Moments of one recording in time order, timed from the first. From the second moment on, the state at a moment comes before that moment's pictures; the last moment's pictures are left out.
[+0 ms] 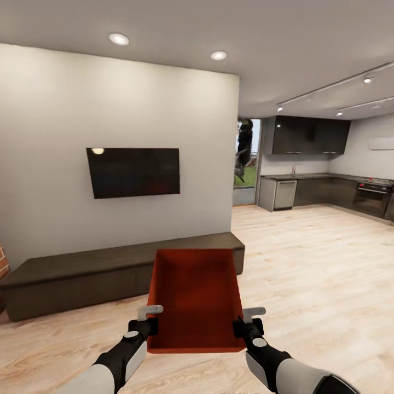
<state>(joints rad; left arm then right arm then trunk) -0.61 -0.09 -0.14 -0.29 0.18 -0.02 0.19 -0.69 0.10 0.65 -0.06 -0.49 -0.27 -0.21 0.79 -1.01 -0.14</state>
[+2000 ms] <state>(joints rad) -0.61 -0.09 -0.14 -0.29 0.18 -0.02 0.19 -0.69 0.10 0.64 -0.06 -0.49 -0.27 -0.21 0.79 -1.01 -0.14</state>
